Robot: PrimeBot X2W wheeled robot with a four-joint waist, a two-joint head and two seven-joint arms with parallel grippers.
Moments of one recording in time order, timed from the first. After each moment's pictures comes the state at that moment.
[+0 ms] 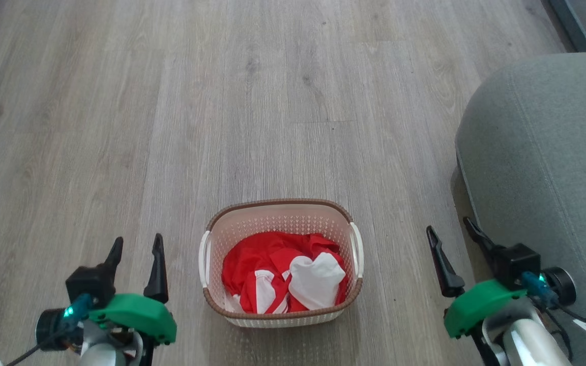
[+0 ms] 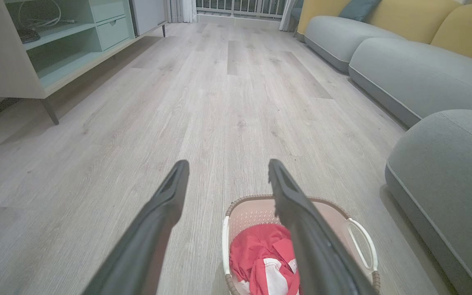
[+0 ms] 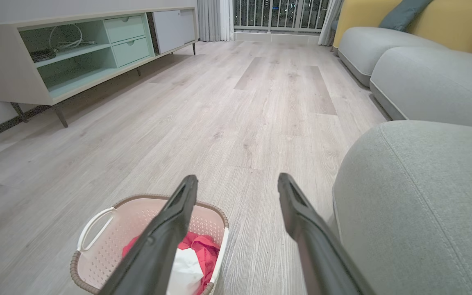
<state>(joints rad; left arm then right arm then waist) -0.06 0.04 -0.01 0.31 -0.18 -0.01 -0.22 -0.09 -0.10 0.10 0.36 0.10 0.13 -0.22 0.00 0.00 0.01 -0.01</state>
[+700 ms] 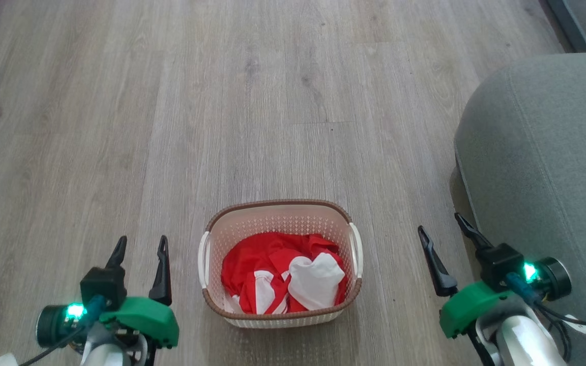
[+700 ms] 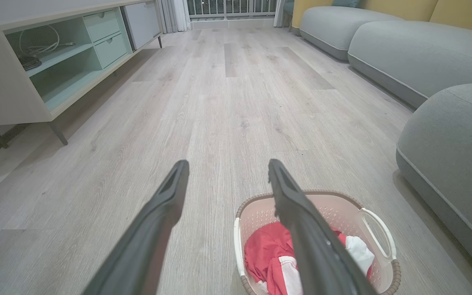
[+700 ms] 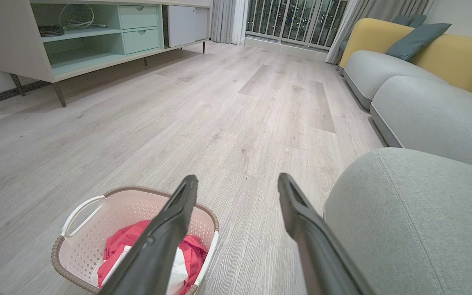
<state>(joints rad) -0.06 0.04 -0.02 0.33 -0.06 0.00 -0.25 -0.11 -0.10 0.11 0.37 -0.02 0.13 -0.25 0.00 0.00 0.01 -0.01</state>
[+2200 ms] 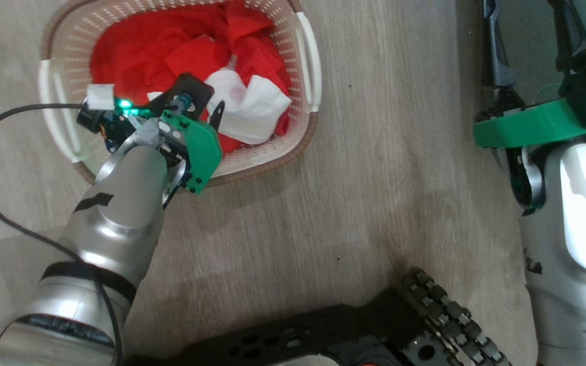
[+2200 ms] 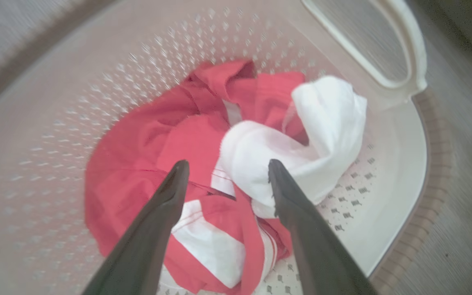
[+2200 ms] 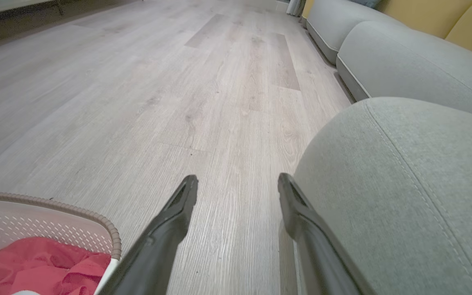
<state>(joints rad) -0.91 0.05 -0.39 0.99 0.08 -0.13 -0.10 -0.59 -0.07 0.00 0.15 -0.02 0.13 -0.25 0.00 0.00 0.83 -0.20</state>
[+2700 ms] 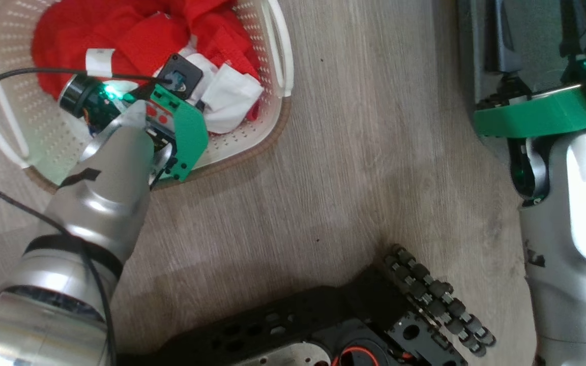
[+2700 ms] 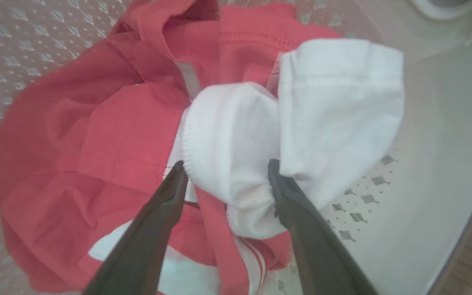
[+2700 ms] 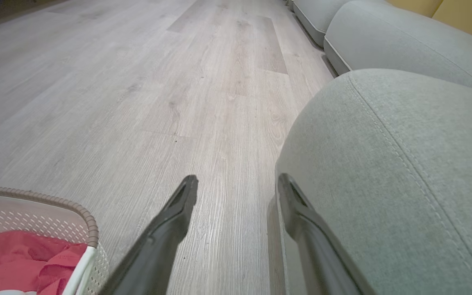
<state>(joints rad) -1.03 0.07 -0.51 1.15 0.00 -0.13 -0.03 -0.61 -0.06 0.00 0.13 0.04 0.13 -0.26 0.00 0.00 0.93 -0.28</state>
